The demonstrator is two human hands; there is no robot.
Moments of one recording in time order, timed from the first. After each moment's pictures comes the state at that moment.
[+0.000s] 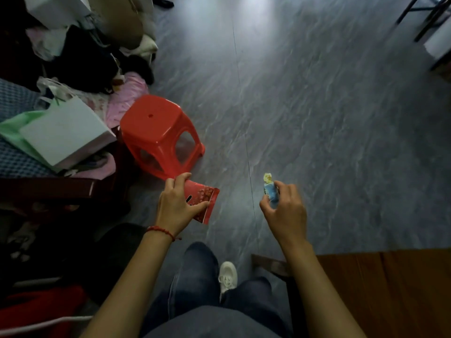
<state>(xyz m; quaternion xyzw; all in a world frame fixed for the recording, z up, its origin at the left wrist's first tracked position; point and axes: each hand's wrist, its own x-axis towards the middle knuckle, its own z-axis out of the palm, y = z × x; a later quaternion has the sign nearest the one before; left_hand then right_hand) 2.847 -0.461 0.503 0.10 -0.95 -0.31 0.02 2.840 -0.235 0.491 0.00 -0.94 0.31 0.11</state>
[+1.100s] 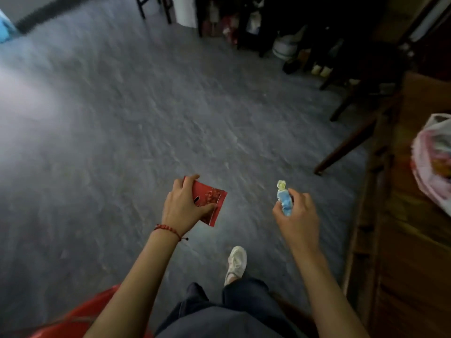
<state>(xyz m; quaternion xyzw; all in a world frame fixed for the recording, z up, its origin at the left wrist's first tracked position) 2.432 -0.162 0.505 -0.38 -0.86 -0.26 -0.22 2.638 -0.050 0.481 -0.51 -0.79 0.21 0.27</state>
